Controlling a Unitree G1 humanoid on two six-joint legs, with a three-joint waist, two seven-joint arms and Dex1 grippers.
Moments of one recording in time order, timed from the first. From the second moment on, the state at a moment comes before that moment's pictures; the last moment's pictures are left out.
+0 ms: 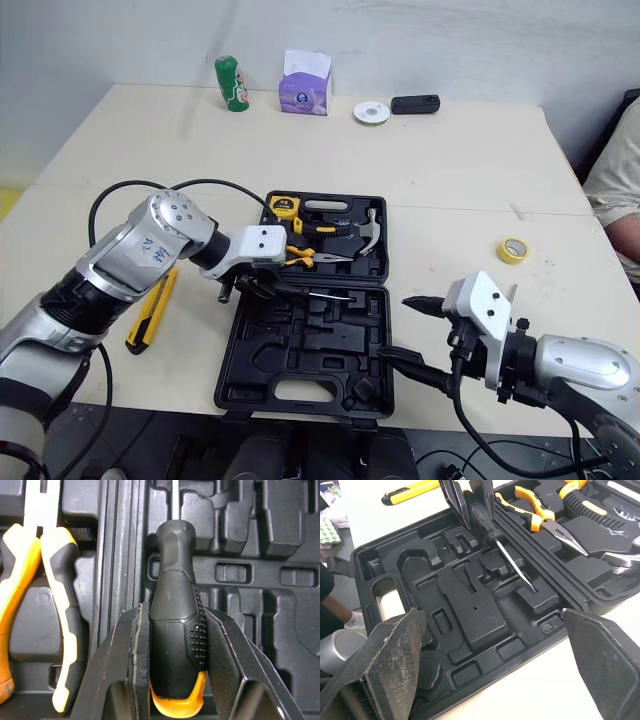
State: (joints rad) left arm -0.95 0.78 -0.59 -0.06 -0.04 0.75 -1.28; right arm 0.15 -0.91 -0.36 -0.82 0.89 0.79 0.72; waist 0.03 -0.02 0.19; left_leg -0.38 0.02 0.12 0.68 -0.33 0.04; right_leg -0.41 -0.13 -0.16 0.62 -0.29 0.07
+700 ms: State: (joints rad) left arm -0.67 0.61 -0.25 0.08 -0.21 0.42 -1.23; right arm 0.09 -0.91 -0.32 -0.78 0.88 0.77 0.73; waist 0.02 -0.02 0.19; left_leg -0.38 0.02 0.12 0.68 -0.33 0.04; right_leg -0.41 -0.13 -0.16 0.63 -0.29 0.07
